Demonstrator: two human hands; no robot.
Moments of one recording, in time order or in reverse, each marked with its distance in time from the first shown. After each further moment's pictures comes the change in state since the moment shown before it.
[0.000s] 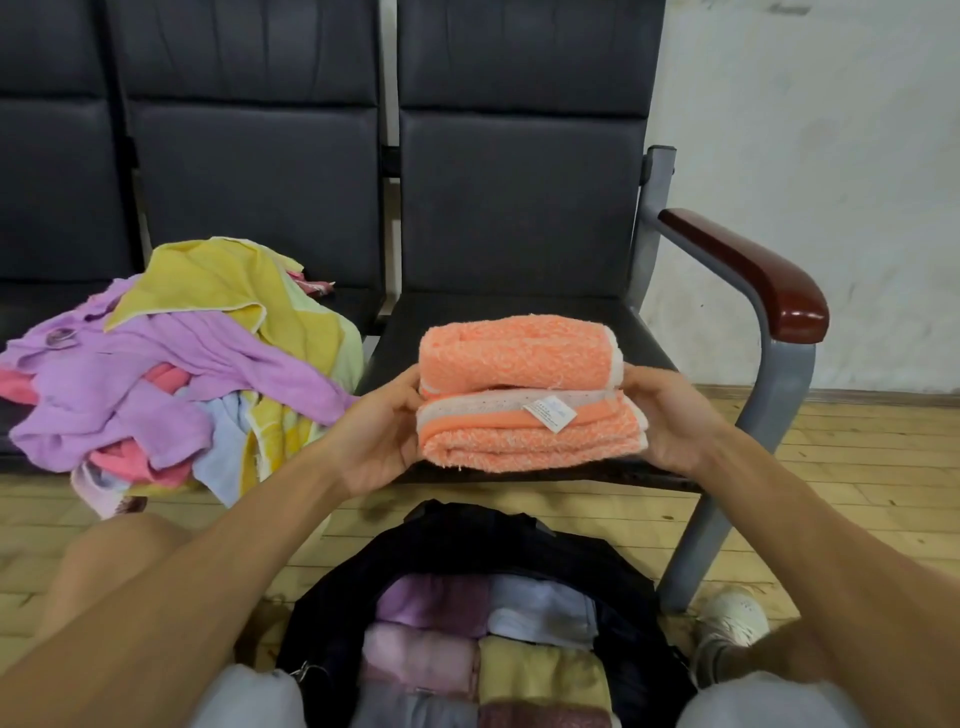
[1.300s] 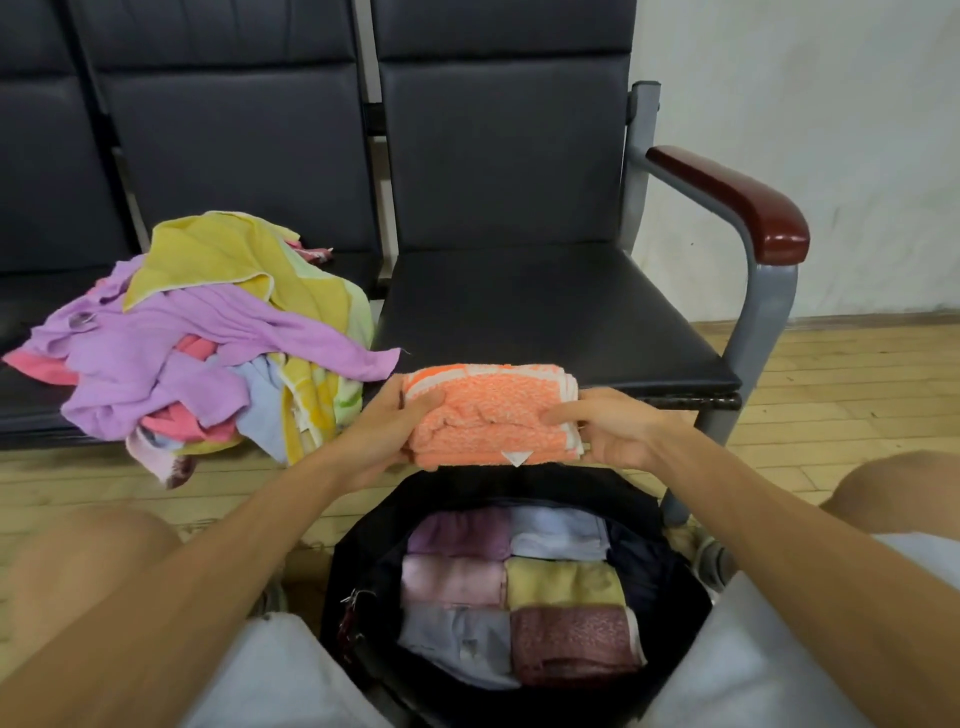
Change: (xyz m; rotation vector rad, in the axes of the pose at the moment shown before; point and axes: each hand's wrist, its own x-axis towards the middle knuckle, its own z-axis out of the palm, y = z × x) left_hand -0.047 -0.034 -0.017 0.454 0.281 -0.047; right_hand -0.015 0.076 0.043 -0.251 0.171 0.264
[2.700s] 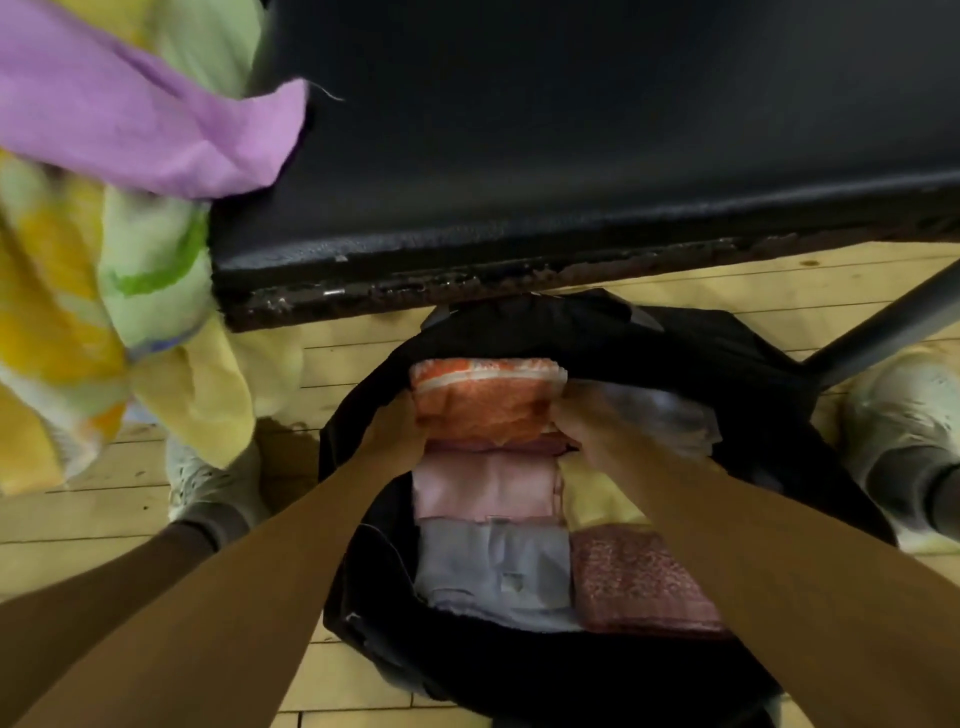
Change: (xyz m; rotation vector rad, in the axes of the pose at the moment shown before) left_hand 0.147 -0.286 -0.041 0.956 0.003 -0.431; right_hand 0.277 0.277 0.034 -0.234 0.343 0.356
